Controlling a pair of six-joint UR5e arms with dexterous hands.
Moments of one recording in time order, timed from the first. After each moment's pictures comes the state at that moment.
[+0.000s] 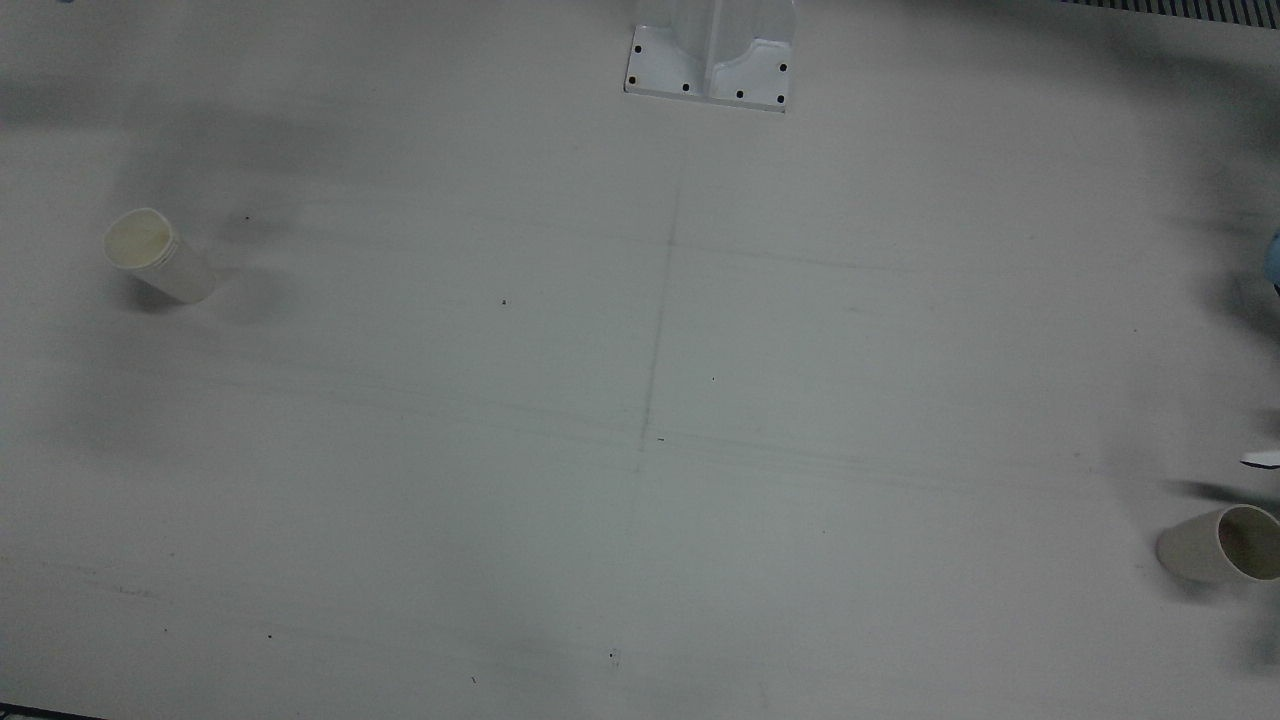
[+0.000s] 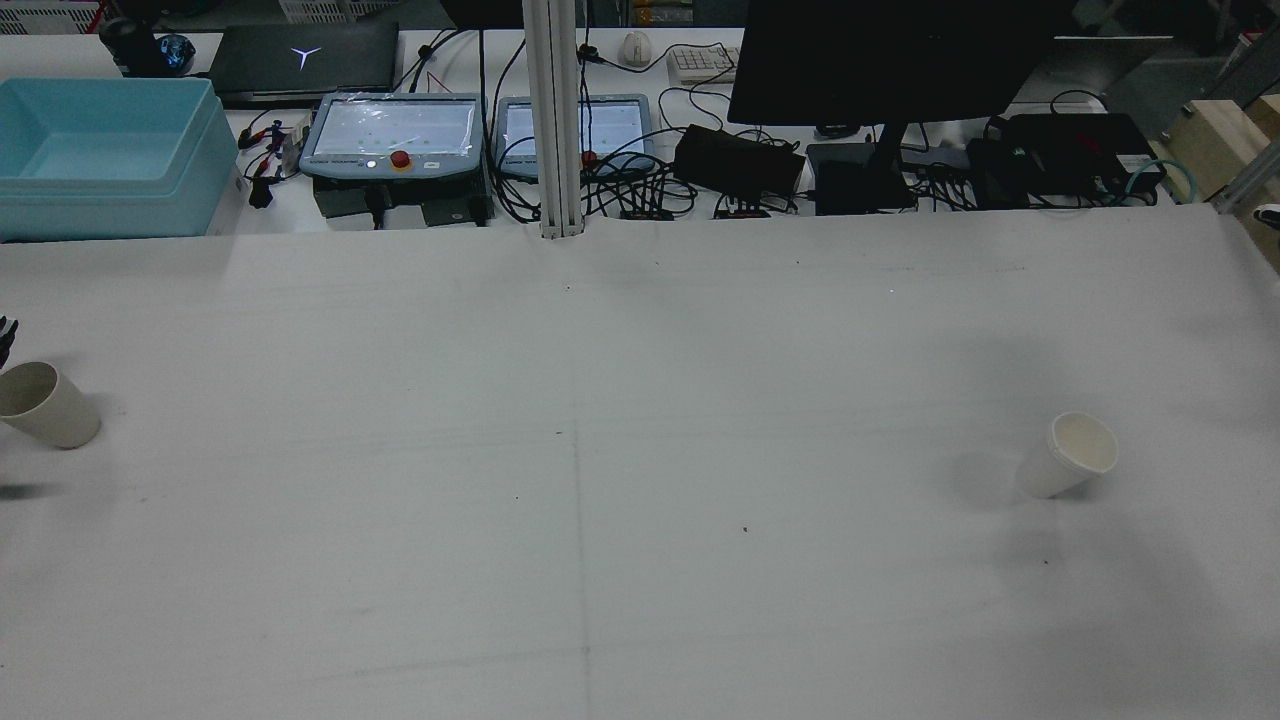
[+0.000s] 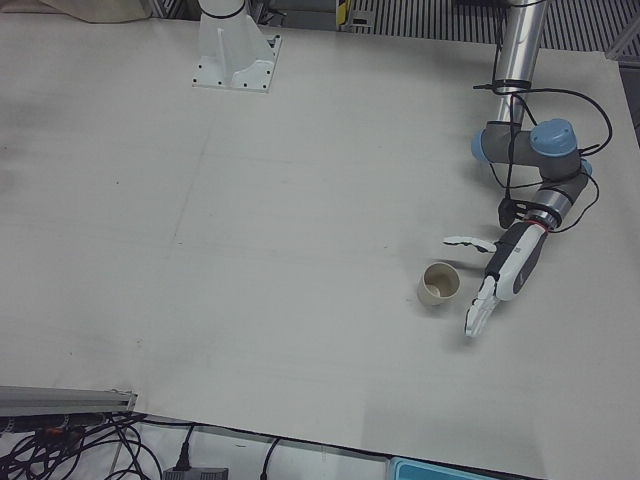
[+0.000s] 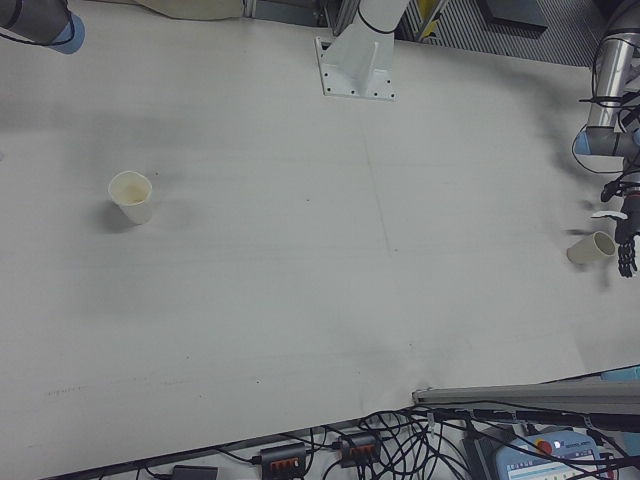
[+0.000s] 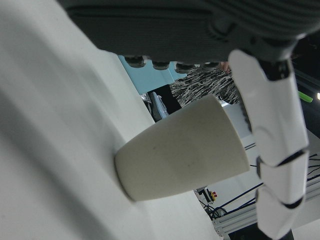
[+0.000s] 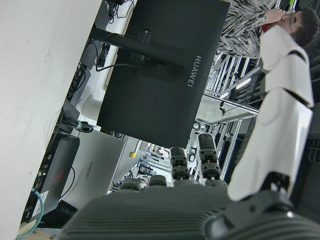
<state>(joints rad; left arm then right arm) -1.07 -1.60 -1.09 -0.73 1.51 0.56 1.33 -1.78 1.59 -2.92 -1.37 -0.30</state>
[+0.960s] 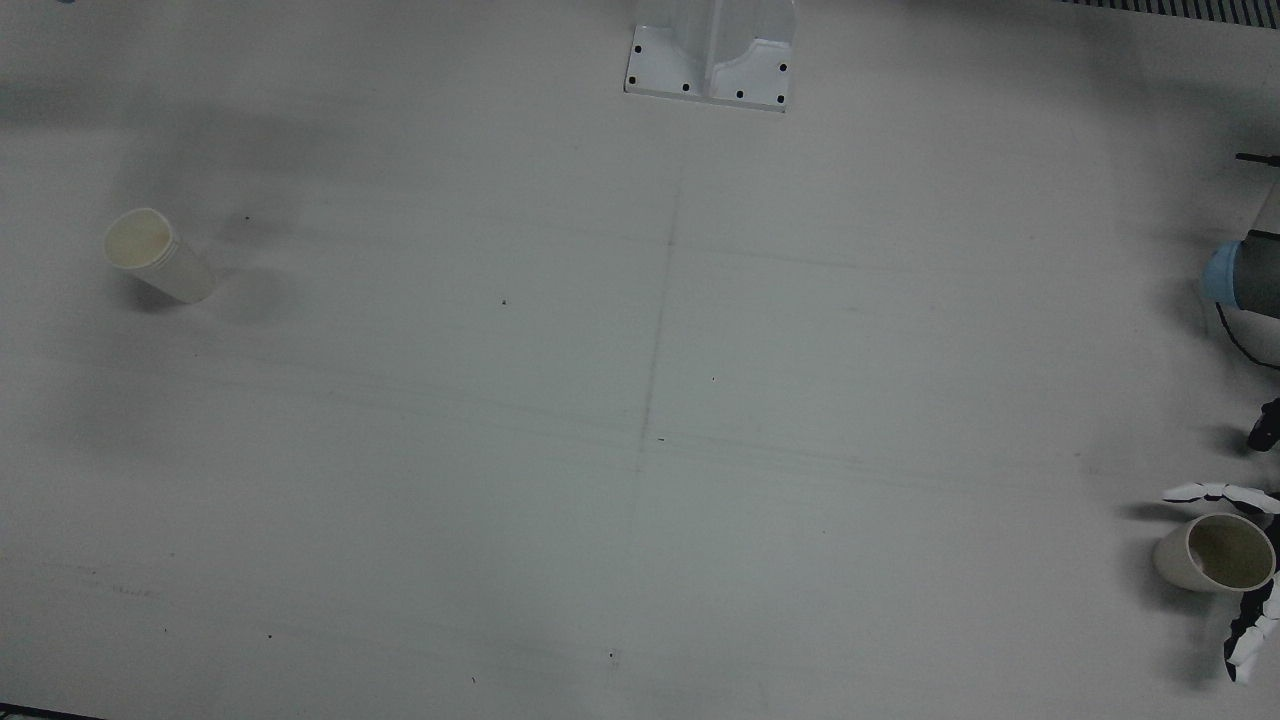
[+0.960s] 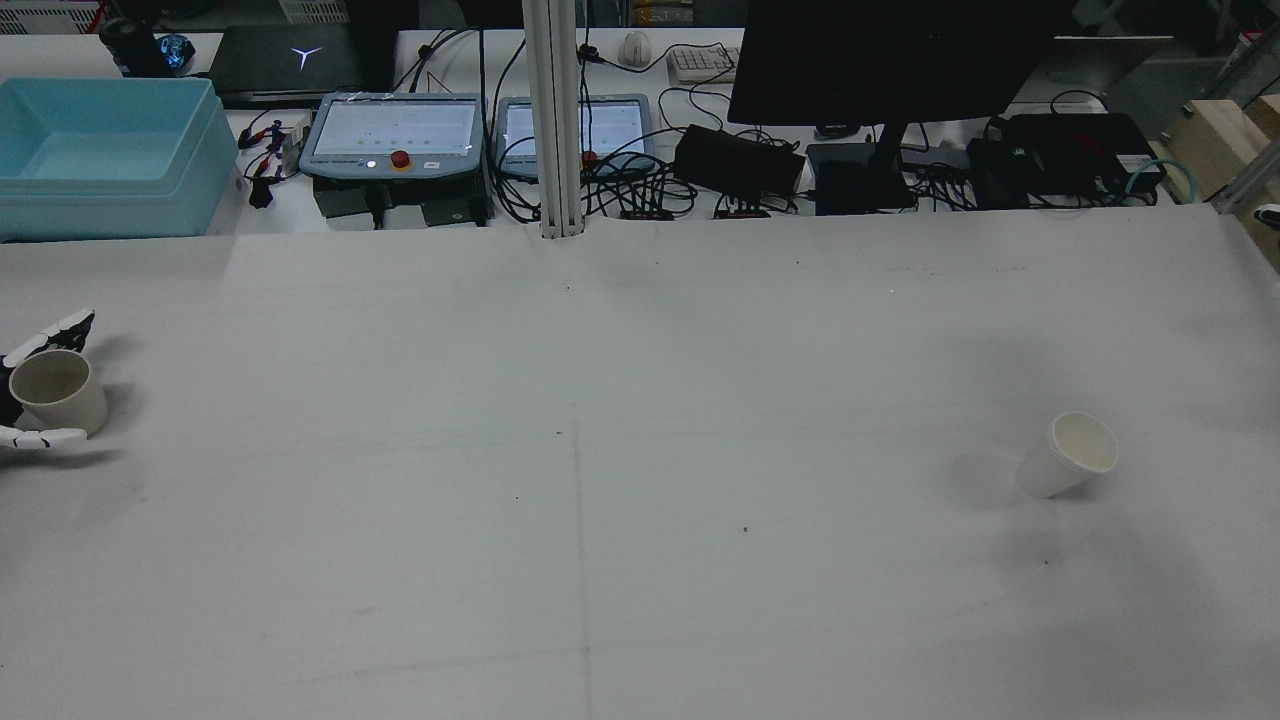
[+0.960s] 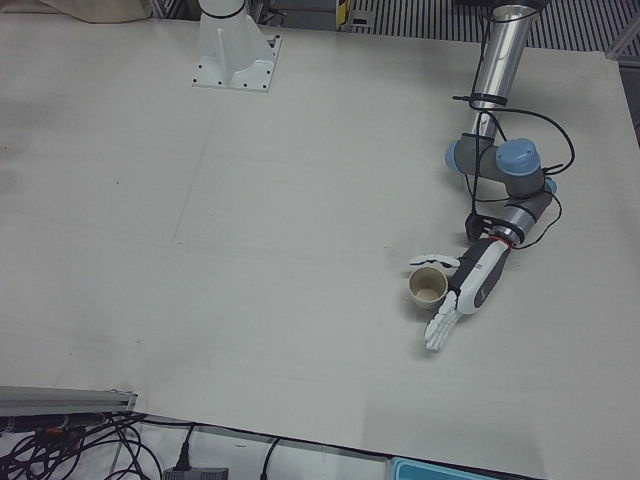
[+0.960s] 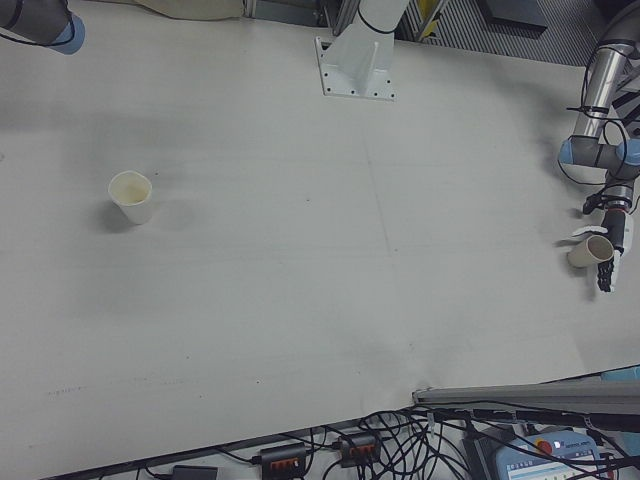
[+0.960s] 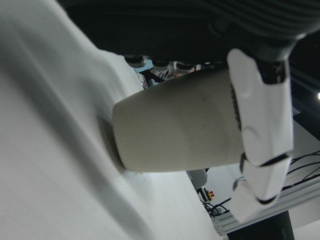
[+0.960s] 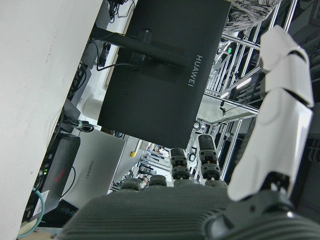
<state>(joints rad) -0.99 -1.70 -1.05 -0.69 1.44 0.55 1.33 -1.78 1.59 -2.92 -1.37 -0.30</state>
